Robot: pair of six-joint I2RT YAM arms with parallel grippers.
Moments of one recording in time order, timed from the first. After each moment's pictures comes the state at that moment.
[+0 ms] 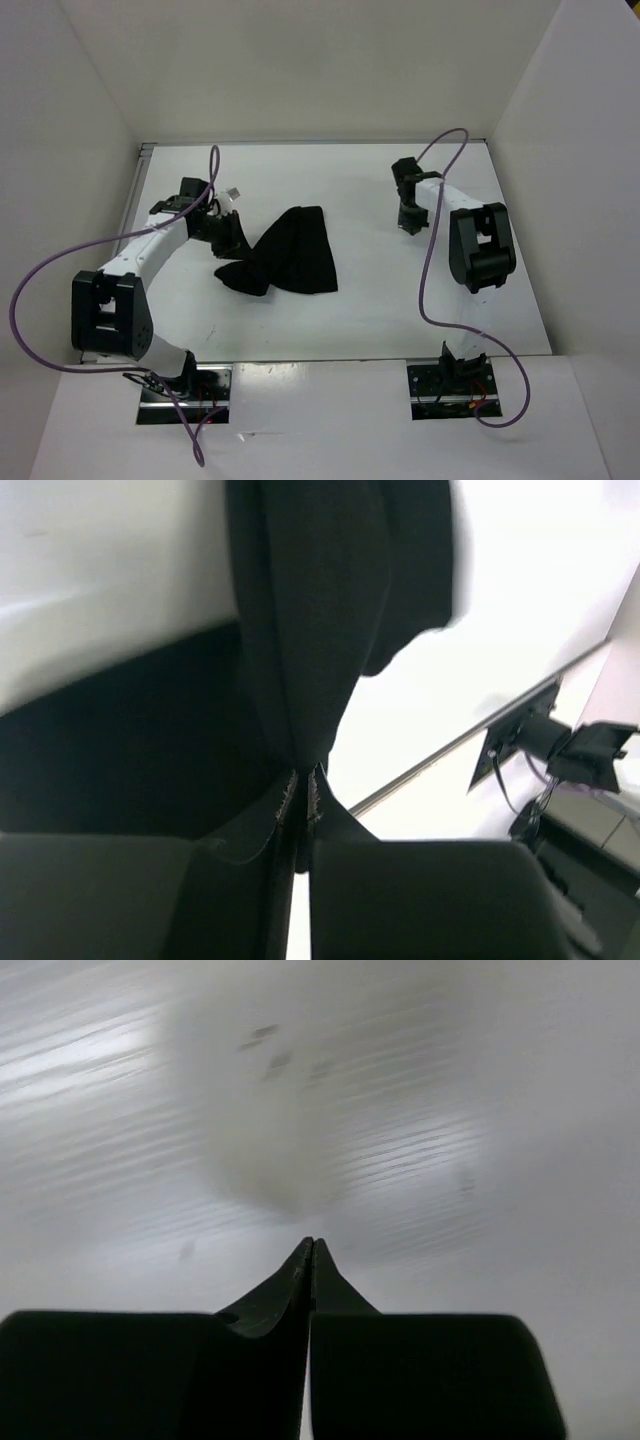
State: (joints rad) left arm -0.11 1.50 1.07 -0.72 0.62 -0.31; right arm 0.24 1.98 1.42 -0.71 0.29 0.38
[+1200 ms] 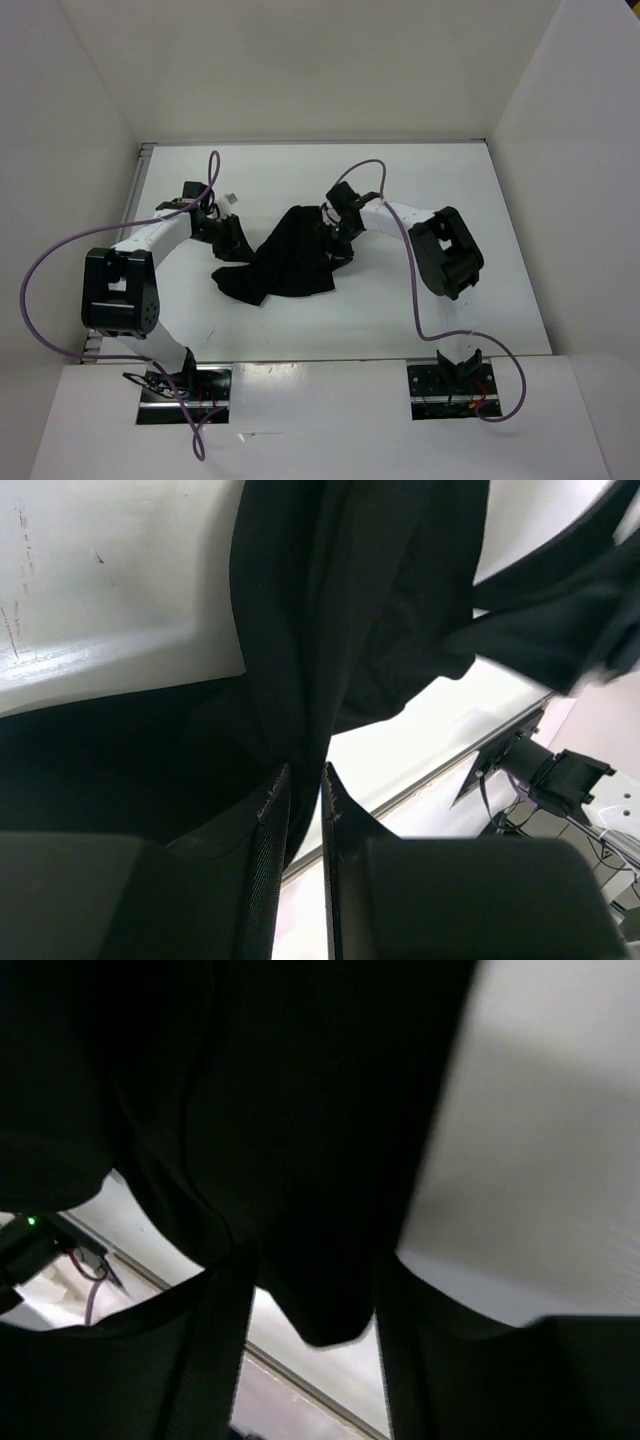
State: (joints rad) left arm -0.04 1.62 1.06 -0.66 0.64 -0.35; right arm 0.55 2.02 1.41 -0.63 -0.44 0.46
